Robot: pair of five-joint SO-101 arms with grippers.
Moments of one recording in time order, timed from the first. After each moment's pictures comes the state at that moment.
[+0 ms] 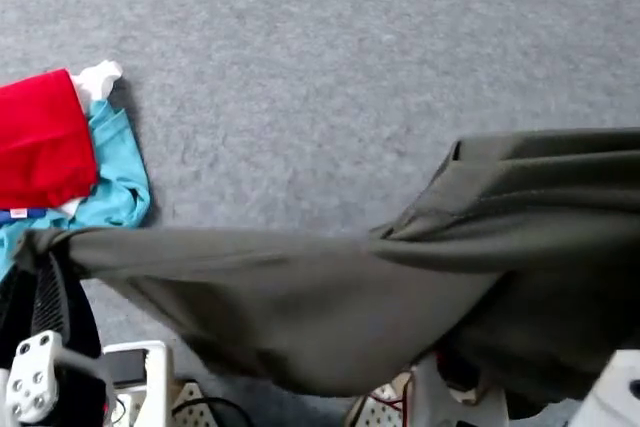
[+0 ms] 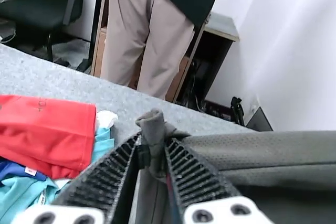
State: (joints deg) left arm -10.9 -77.2 -5.4 100.2 7.1; right arm 17.2 -41.4 -58.7 58.6 18.8
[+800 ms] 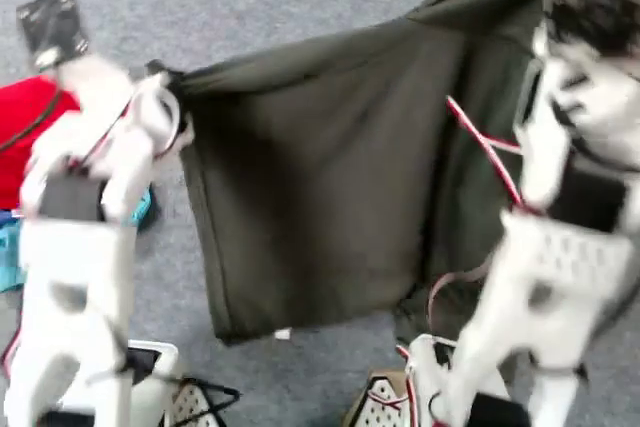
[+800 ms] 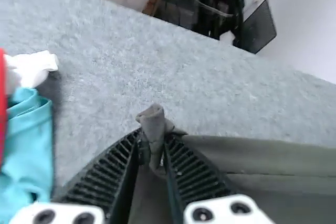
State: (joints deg) left arm 0.9 -33.6 16.3 56.2 13.8; right arm 11.3 -30.2 8.0 14.8 25.8
